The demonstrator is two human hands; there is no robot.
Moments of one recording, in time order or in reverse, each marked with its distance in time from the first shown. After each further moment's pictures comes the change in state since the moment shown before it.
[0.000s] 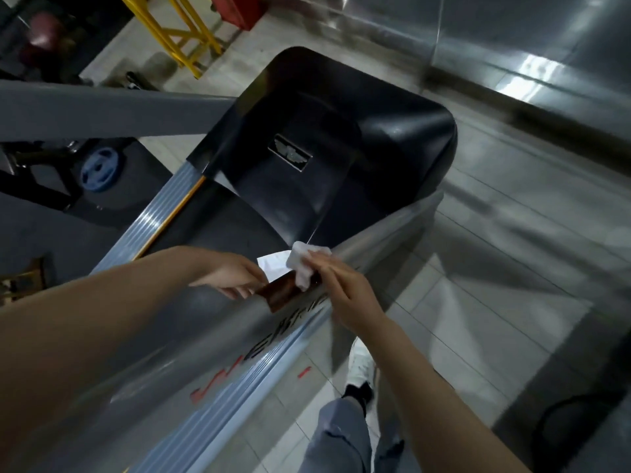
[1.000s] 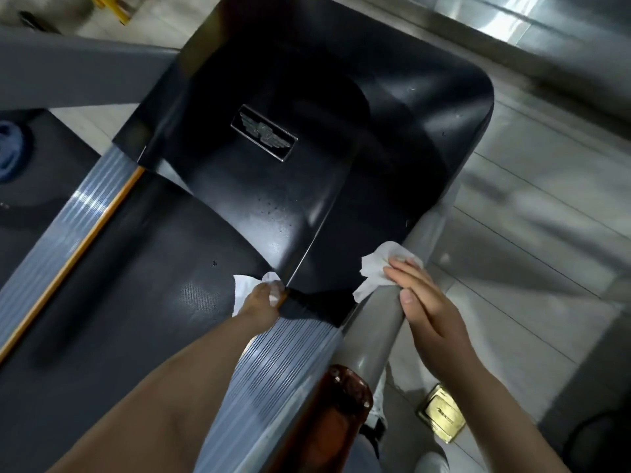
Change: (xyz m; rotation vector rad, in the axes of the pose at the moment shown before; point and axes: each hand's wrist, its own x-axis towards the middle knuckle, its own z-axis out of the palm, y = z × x) left_hand 0.346 -0.102 0.029 -0.282 0.376 0.009; right_hand 0.053 0.107 -0.028 -0.209 0.176 0.303
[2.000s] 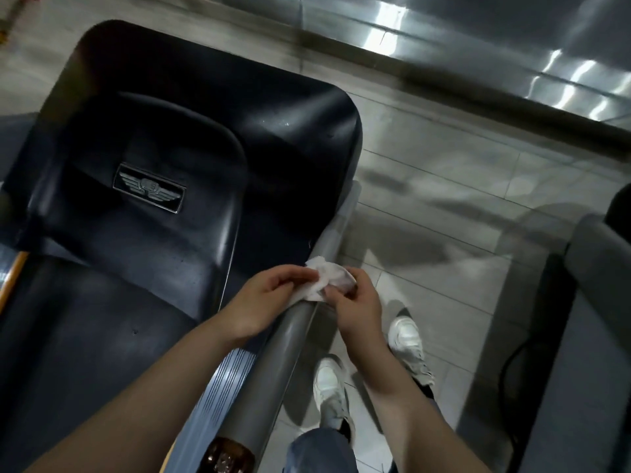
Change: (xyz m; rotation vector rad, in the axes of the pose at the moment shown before) left_hand -0.132 0.266 -0.018 -0.294 -0.336 0.619; right_hand 0.036 0.007 -0.035 0.540 0.448 0.633
